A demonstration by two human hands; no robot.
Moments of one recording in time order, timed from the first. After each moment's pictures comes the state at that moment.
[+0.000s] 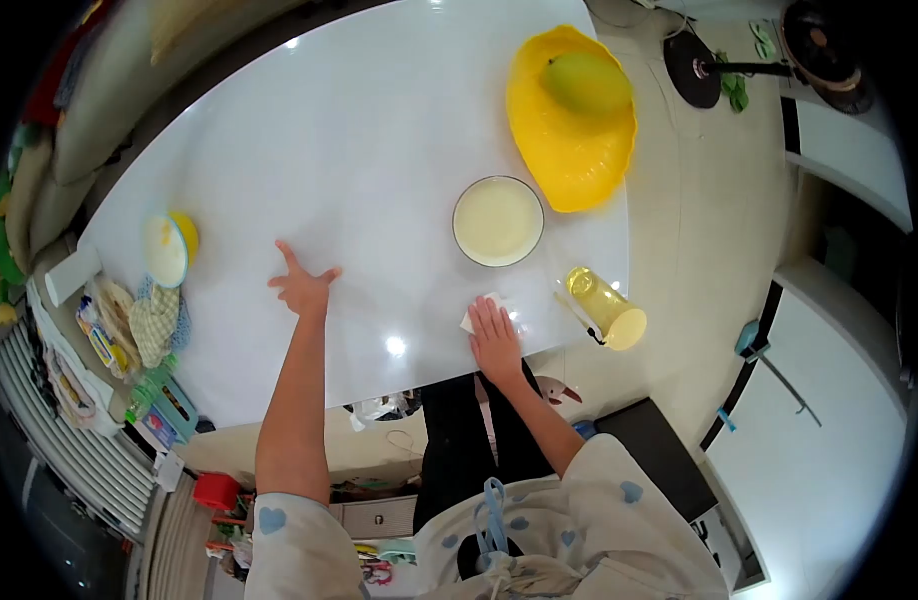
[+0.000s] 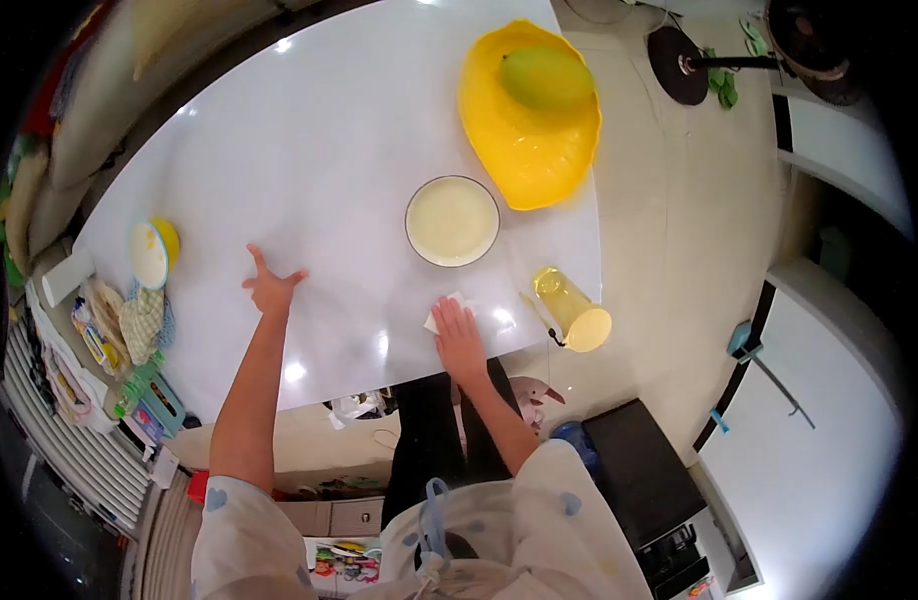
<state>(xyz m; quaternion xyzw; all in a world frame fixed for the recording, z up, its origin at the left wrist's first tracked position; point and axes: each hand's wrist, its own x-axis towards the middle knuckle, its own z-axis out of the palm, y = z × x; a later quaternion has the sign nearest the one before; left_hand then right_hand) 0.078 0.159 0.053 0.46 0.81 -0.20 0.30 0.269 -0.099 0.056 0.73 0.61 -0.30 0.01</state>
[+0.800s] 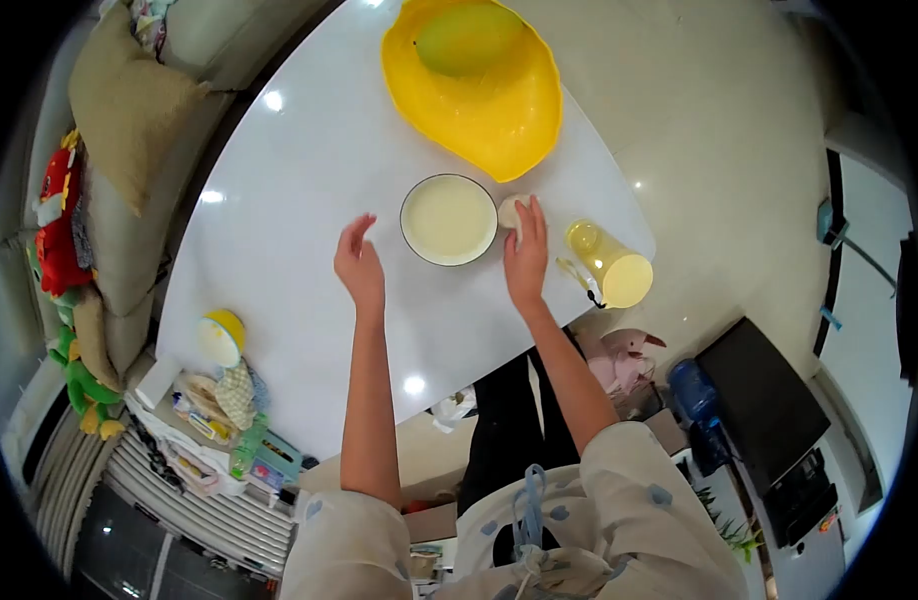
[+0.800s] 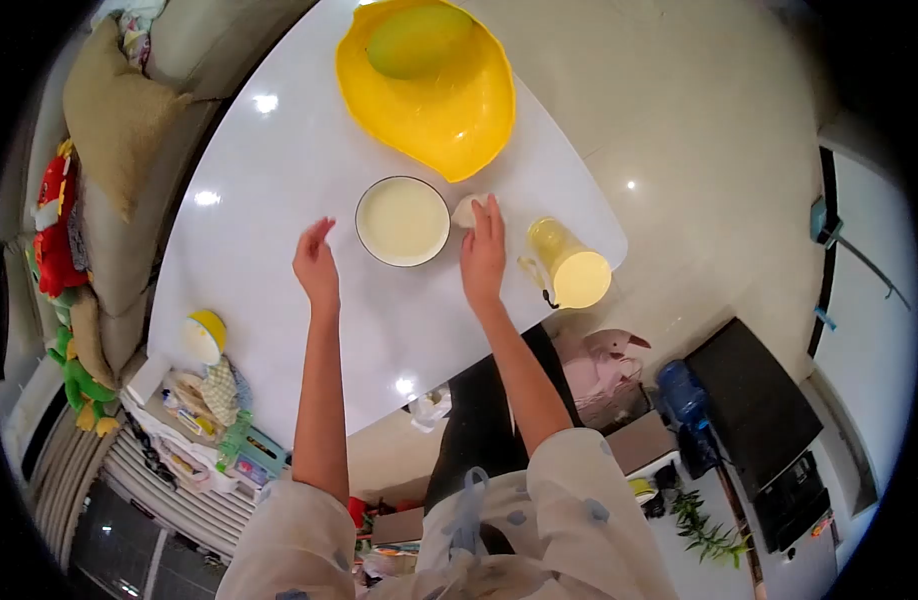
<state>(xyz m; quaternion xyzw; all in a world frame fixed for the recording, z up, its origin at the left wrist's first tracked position) 0.203 0.161 0.073 0.64 0.54 0.16 0.52 0.330 -0.010 0.051 0.91 0.18 -0.17 -0.34</state>
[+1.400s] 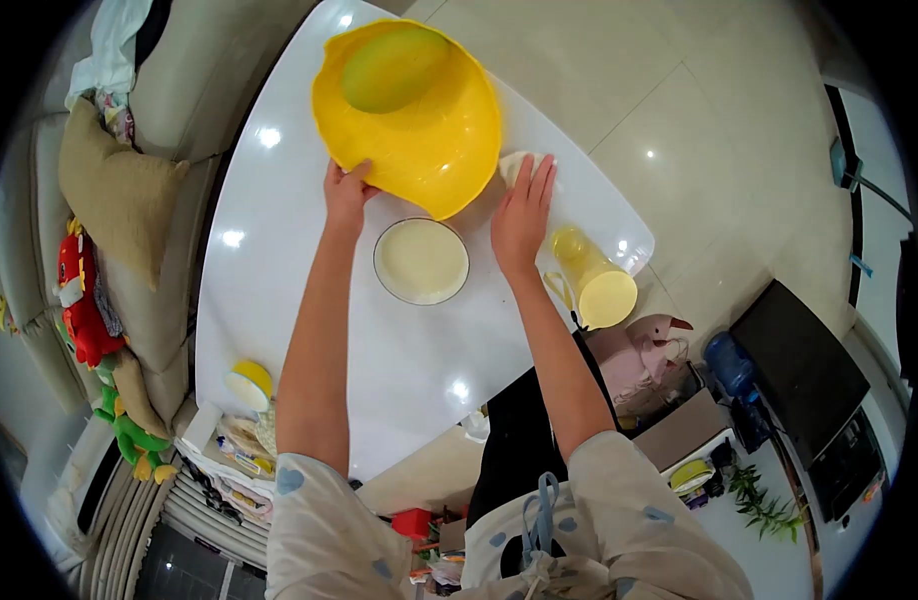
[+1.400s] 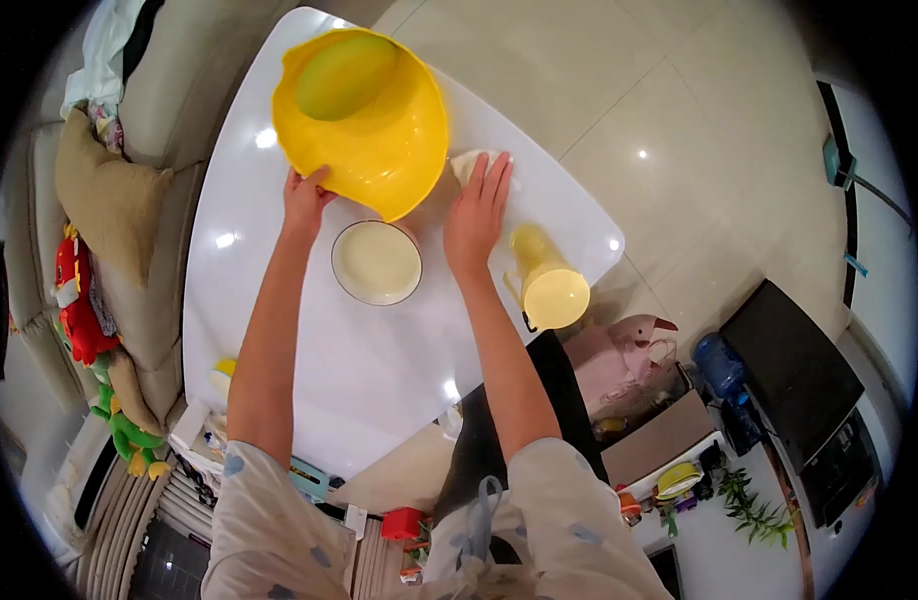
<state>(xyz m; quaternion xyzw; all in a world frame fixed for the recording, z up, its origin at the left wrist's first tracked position) 0.351 0.239 0.040 0.47 0.51 0.05 0.72 0.400 0.027 0.035 0.96 0.12 -0.07 -0.25</state>
